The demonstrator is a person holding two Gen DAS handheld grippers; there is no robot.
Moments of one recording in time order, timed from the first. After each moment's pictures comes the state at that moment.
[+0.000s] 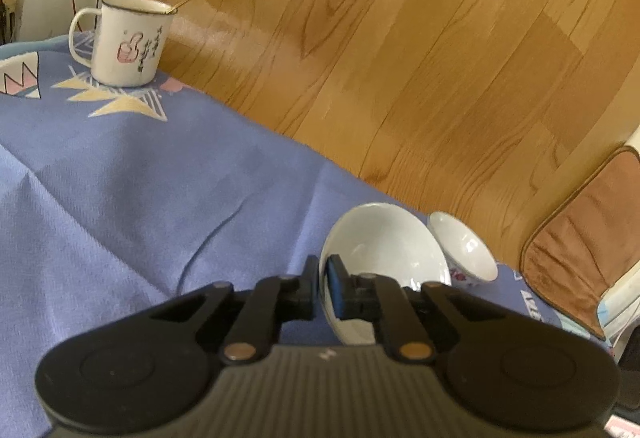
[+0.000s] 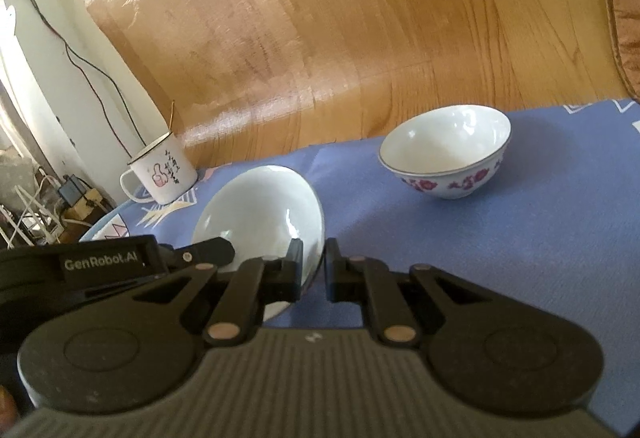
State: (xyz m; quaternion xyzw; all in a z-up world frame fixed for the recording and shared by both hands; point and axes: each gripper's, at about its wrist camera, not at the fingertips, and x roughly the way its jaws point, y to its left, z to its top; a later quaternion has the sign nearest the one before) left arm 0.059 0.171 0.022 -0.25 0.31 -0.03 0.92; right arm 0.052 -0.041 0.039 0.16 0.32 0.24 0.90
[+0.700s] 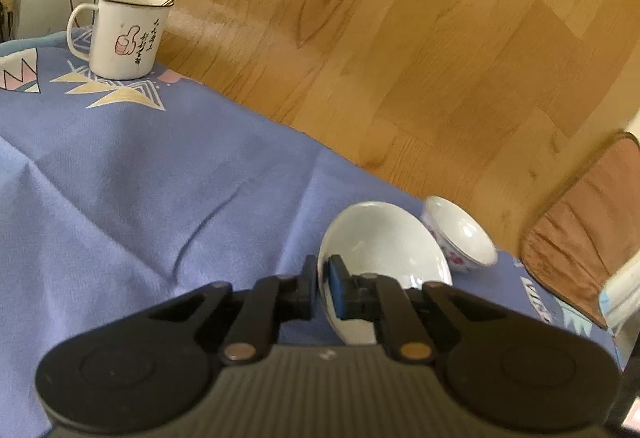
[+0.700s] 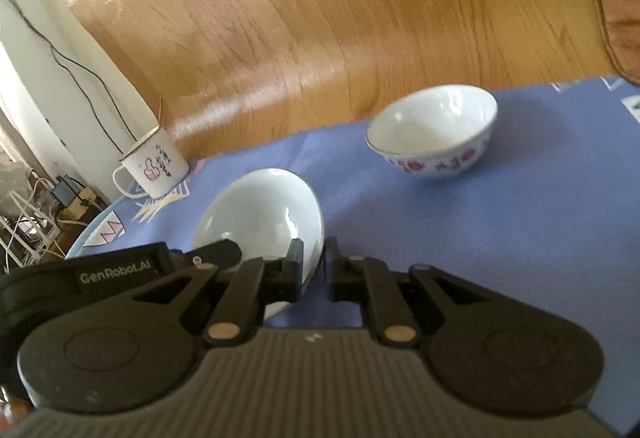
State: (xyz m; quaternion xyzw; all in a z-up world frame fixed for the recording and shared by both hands) left arm 0.047 0.163 0.024 -0.24 0.31 -0.04 0.92; right arm 0.050 -0.045 0.042 0.17 0.35 0.22 0.89
